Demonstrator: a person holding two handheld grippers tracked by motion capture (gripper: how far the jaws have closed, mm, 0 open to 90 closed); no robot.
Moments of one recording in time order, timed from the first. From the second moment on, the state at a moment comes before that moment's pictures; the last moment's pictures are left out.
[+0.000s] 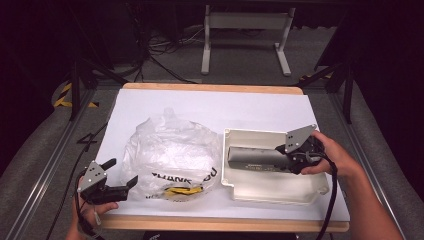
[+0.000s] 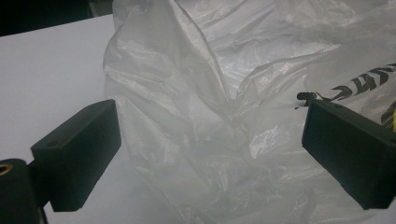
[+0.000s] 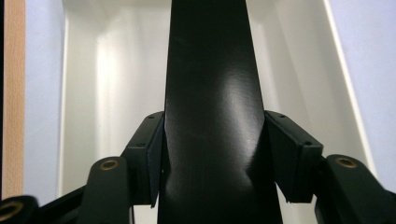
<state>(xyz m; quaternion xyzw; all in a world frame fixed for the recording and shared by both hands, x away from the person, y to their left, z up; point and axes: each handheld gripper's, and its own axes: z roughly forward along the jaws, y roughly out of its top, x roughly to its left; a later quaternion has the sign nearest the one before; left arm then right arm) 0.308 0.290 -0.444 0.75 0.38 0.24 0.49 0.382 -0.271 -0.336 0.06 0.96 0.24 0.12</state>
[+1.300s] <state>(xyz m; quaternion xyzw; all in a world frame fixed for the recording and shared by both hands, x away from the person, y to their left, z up) 0.308 0.290 -0.444 0.75 0.38 0.24 0.49 0.397 -0.269 -0.364 0.06 0.98 0.19 0.10</state>
